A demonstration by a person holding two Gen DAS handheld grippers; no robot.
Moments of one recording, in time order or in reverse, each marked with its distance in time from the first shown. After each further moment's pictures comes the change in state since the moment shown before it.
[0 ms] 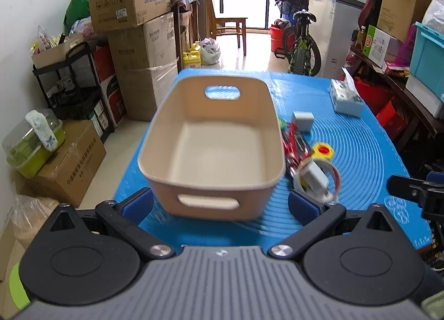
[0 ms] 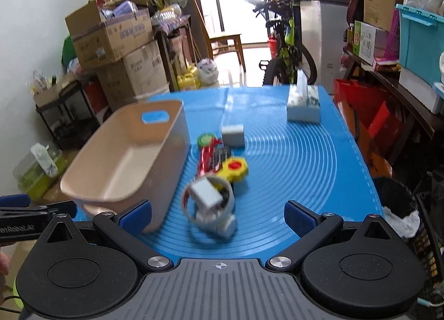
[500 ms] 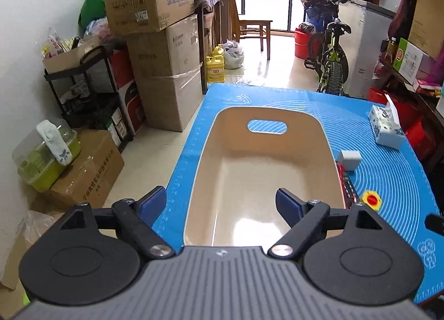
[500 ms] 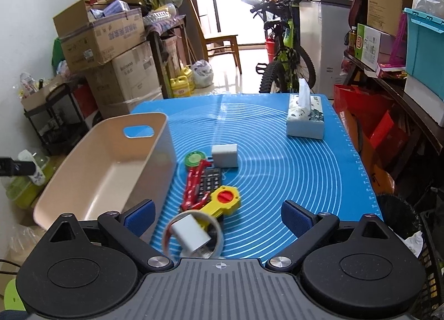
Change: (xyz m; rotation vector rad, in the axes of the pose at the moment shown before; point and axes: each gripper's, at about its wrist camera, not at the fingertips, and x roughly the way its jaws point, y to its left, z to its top) left arm 0.057 0.054 0.070 -0.037 0.015 0.062; right arm 0.065 -0.012 0.045 -0.011 0.012 -0.034
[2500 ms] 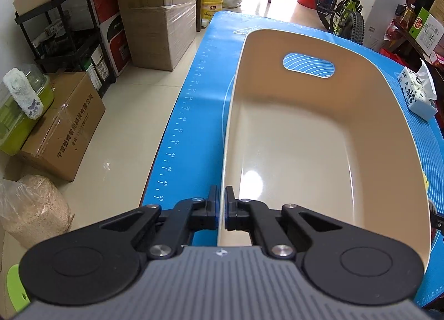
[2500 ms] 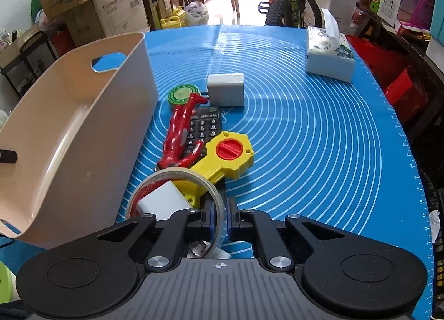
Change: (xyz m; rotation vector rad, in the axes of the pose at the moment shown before) left arm 0.116 0.046 -0.009 -0.035 0.265 -0.073; right arm 0.123 0.011 -0.021 -0.023 0.244 -0.032
